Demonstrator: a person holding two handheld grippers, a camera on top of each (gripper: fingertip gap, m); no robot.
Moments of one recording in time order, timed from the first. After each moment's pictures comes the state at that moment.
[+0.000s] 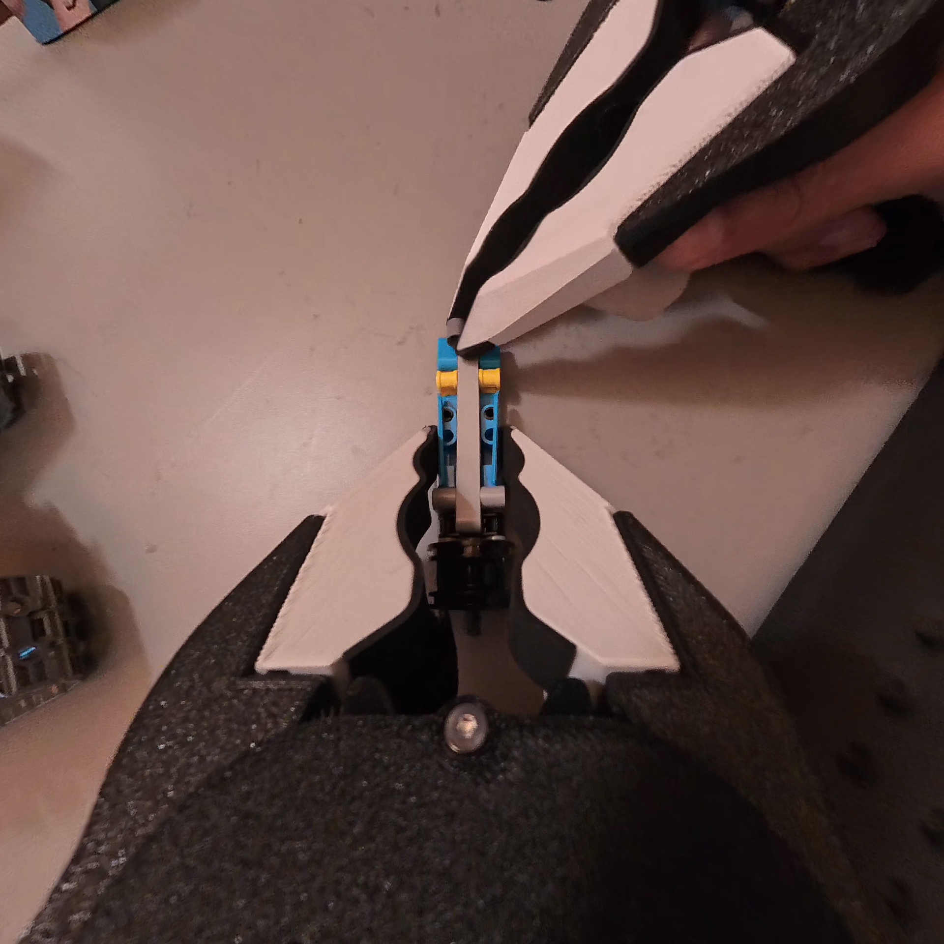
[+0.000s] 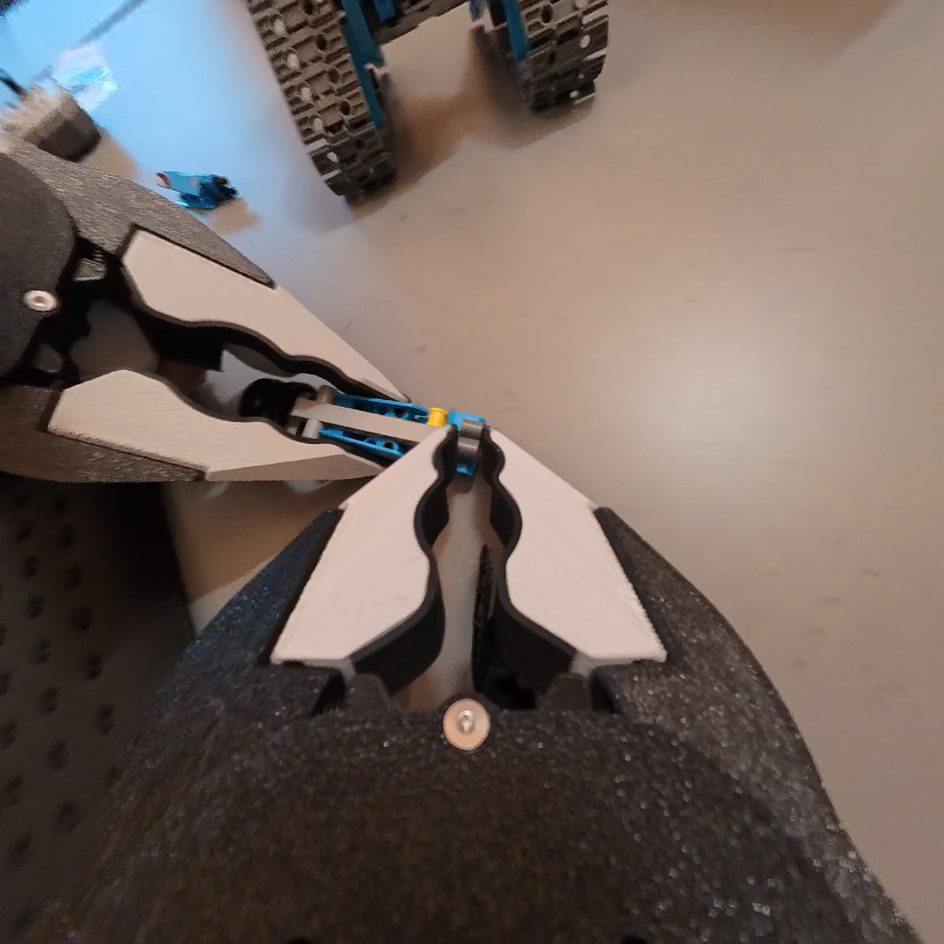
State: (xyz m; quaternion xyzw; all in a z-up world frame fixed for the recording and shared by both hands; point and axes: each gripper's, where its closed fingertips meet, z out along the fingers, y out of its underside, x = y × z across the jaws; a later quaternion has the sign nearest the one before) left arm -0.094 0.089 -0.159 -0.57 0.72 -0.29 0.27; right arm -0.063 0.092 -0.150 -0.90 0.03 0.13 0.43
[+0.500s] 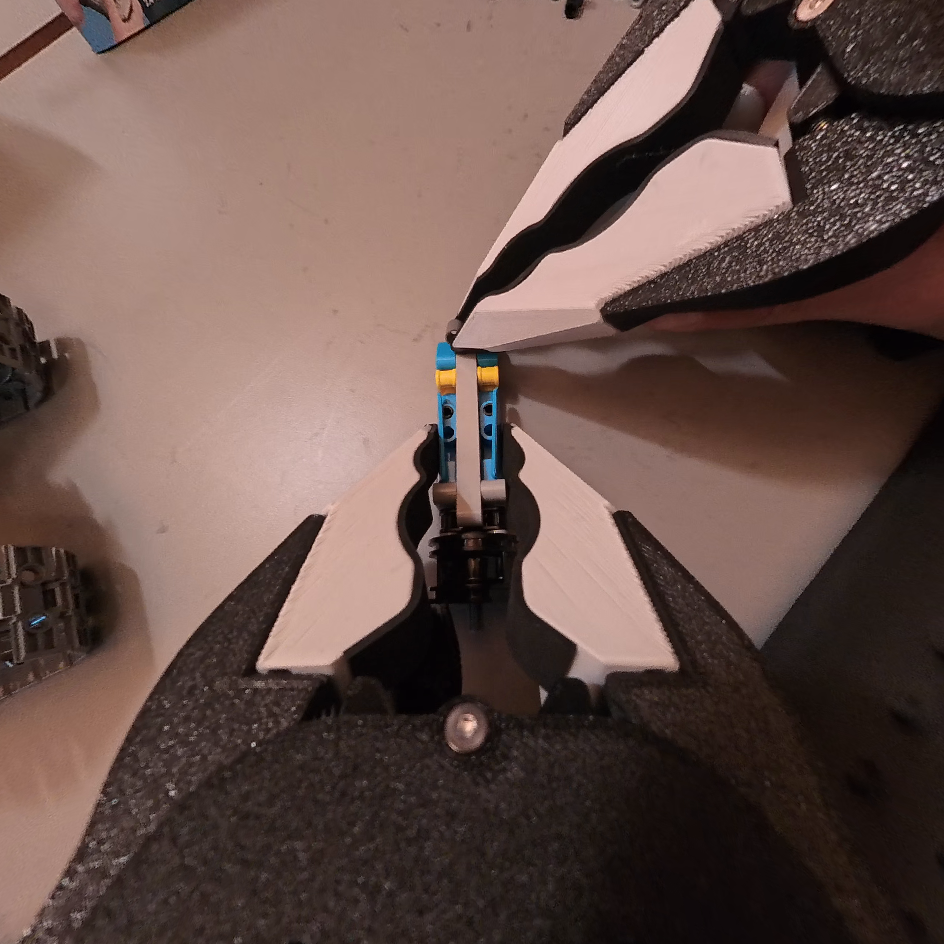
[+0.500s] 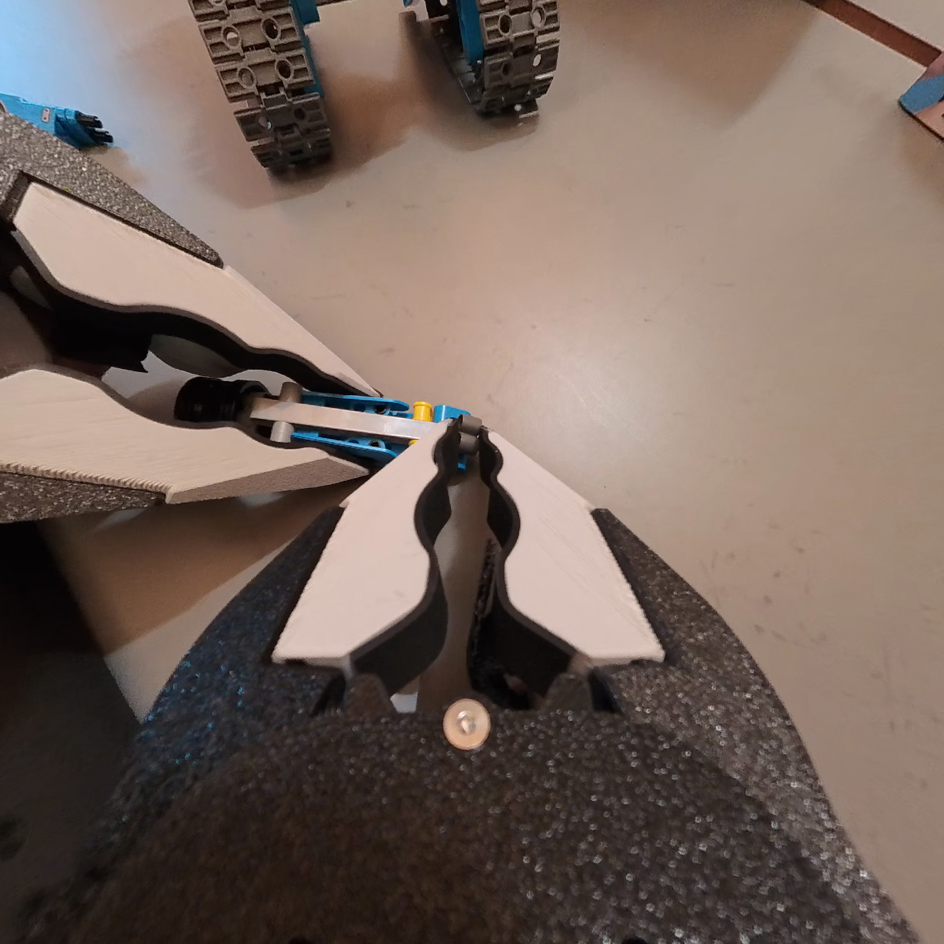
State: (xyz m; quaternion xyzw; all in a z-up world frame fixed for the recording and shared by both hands) left arm -0.095 0.095 -0.158 -0.58 0.71 -0.28 0.29; right arm -0.058 0.097 -0.153 -0.91 0.03 -0.01 0.42
